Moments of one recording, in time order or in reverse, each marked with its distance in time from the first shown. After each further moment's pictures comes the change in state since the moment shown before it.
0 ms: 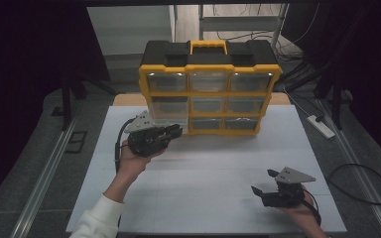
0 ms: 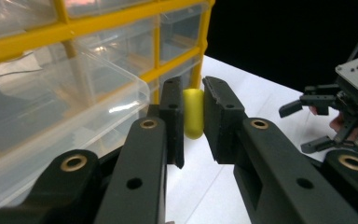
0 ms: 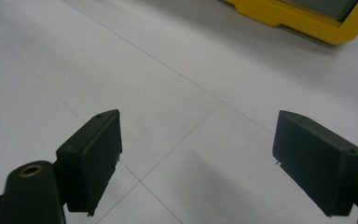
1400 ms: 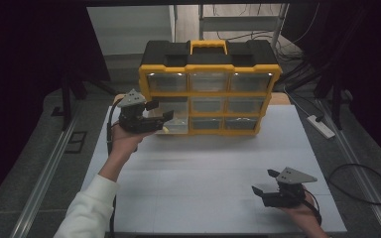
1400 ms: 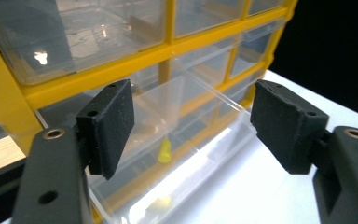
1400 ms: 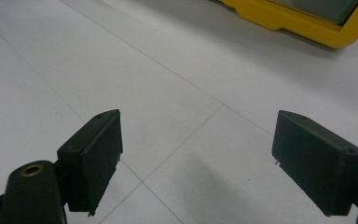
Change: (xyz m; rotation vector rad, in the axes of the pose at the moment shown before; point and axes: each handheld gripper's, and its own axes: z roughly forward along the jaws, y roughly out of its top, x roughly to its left) left arm 0.045 0.020 -0.005 0.017 0.142 -0.070; right arm 0.000 0.000 -0.002 -0.013 0.010 0.003
